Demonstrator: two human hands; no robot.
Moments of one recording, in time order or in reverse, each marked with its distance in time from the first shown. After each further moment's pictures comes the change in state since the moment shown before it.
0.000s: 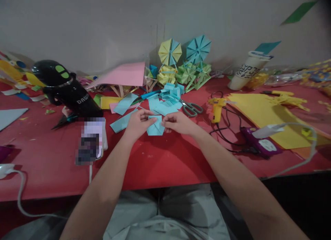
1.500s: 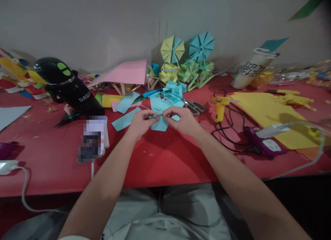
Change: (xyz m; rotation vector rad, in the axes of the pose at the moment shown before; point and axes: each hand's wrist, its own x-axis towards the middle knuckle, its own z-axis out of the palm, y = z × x) left_hand 0.004 -0.009 0.005 -0.108 -0.066 0.014; right_hand 0.001 0.006 0.001 -0.326 0.282 -0.466
